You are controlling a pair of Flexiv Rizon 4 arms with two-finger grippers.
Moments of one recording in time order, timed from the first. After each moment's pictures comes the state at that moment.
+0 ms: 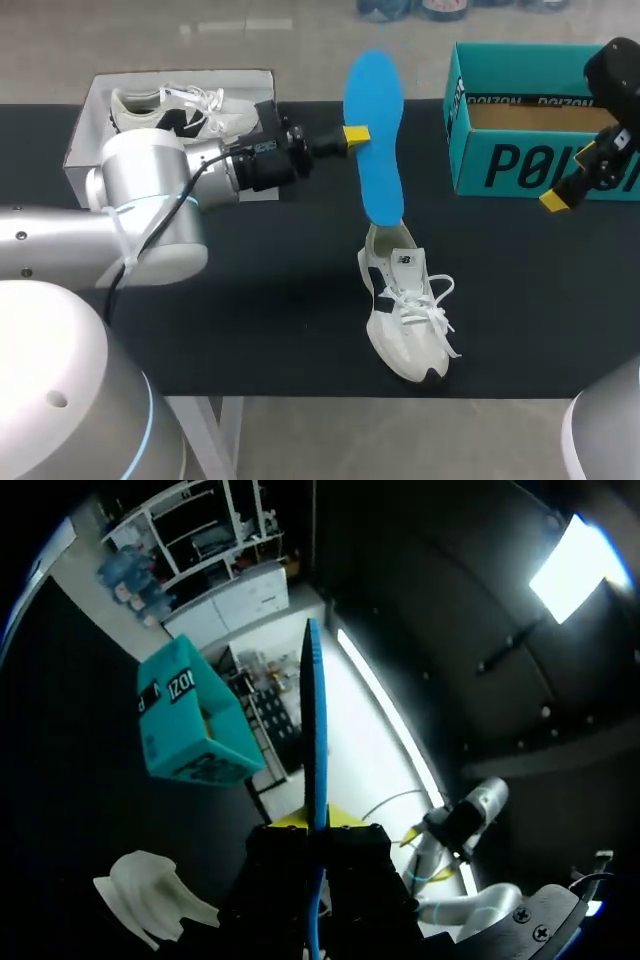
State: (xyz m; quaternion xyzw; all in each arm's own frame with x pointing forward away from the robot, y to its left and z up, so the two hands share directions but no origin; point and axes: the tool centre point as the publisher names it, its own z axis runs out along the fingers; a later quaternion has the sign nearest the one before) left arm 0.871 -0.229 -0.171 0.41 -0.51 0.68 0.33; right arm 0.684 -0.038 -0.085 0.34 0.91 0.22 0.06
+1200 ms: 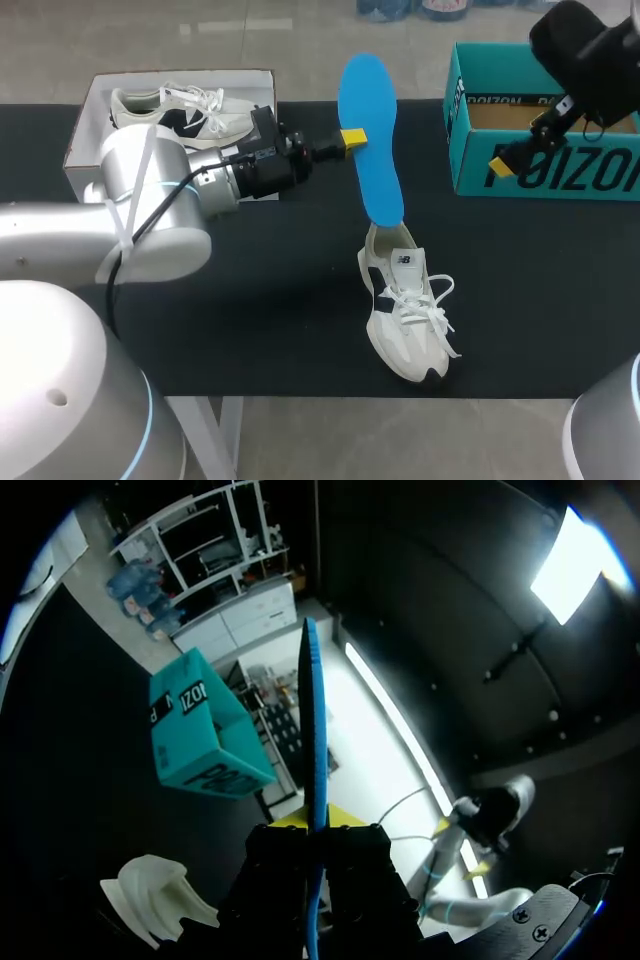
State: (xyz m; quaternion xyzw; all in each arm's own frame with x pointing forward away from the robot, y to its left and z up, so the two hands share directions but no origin) left arm 0.872 -0.228 -0.175 0.43 -0.50 0.69 0.30; right arm 0.713 0.016 -0.058 0.35 0.91 0.23 0.09
